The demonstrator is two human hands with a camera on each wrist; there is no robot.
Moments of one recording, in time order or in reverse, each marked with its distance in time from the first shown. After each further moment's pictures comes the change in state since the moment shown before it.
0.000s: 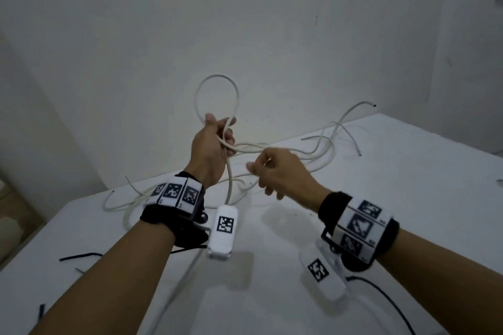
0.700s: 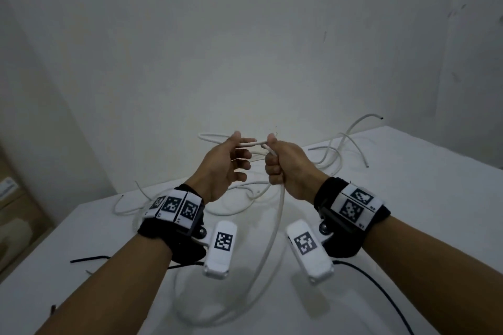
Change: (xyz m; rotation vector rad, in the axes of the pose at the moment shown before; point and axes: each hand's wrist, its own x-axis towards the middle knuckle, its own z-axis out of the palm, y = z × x) left_hand -0.018 0.009 -0.017 0.216 -0.169 -0.144; right_hand 0.030 -0.024 0.004 0.784 0.028 0.292
